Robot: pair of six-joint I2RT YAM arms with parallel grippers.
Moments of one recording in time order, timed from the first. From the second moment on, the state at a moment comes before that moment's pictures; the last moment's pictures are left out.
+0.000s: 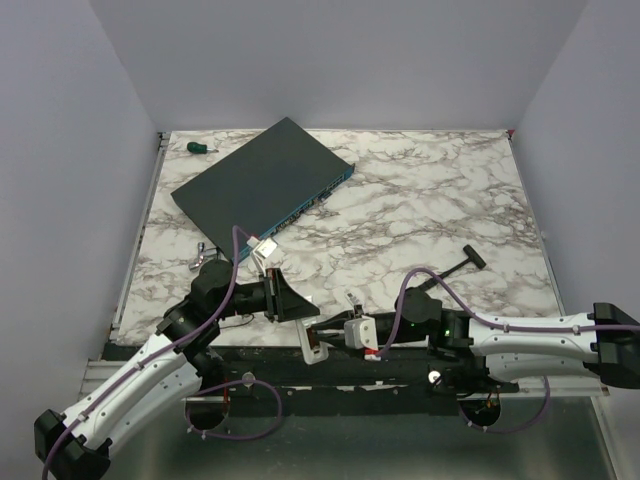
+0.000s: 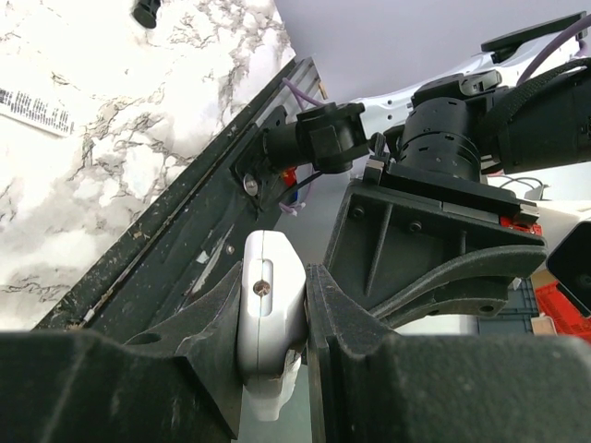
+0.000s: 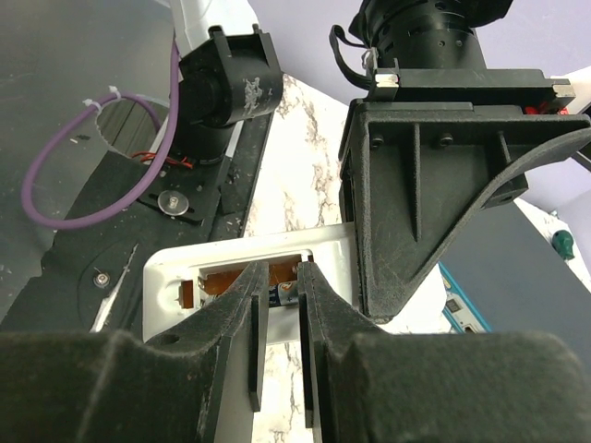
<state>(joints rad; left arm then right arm) -0.68 0.54 0.42 -0.07 0.64 -0.99 1.33 1.01 0.48 0.45 -0.32 -0.52</state>
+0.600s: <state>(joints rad) -0.68 0.53 0.42 -0.13 0.62 -0.97 1.33 1.05 0.51 0.40 -0.31 -0.56</state>
